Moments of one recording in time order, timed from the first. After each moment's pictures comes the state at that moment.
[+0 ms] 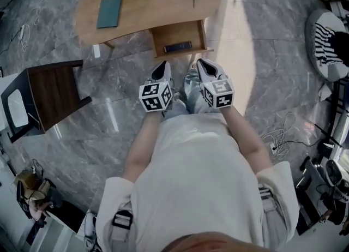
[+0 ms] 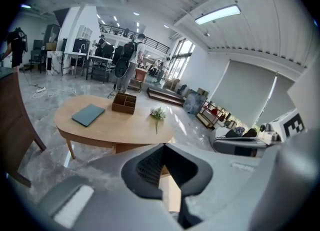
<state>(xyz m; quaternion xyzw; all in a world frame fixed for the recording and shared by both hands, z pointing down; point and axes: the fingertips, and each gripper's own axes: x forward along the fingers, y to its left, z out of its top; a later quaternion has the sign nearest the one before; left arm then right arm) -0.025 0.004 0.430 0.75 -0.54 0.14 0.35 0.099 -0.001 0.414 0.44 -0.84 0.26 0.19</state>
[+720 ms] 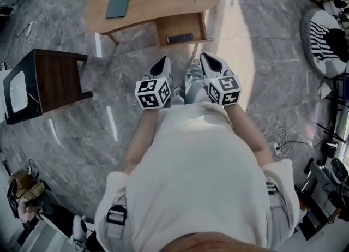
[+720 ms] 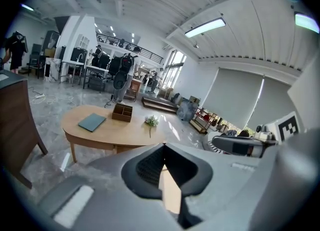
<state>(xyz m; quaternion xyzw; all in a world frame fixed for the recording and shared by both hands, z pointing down) -0.036 0.117 0.356 0.78 -0.54 0.10 0.31 0.095 0.108 0.334 0.45 -0.86 0.20 0.13</state>
